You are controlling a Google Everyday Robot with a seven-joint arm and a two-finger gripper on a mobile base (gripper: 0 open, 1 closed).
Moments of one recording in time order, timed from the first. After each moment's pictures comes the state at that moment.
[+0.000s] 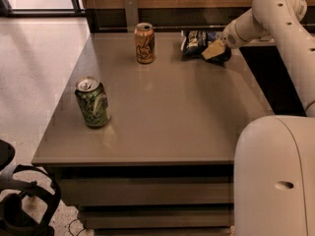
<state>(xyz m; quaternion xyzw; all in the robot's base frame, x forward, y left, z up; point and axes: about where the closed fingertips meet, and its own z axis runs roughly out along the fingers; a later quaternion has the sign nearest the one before) 0.832 -0.236 0.826 -0.37 0.85 0.04 0.36</state>
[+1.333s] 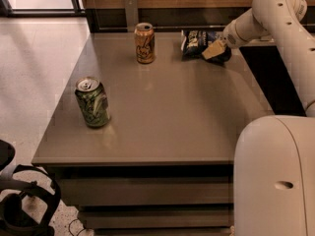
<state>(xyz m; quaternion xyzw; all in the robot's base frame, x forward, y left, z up) 0.832 -0.236 0.826 -0.37 0.85 0.04 0.36</state>
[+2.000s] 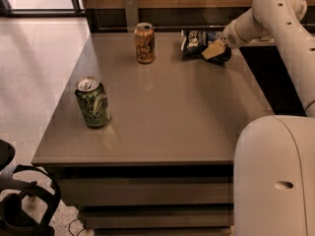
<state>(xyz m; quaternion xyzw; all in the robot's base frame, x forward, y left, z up) 0.832 -0.236 0.827 -0.37 0.85 0.04 0.36</state>
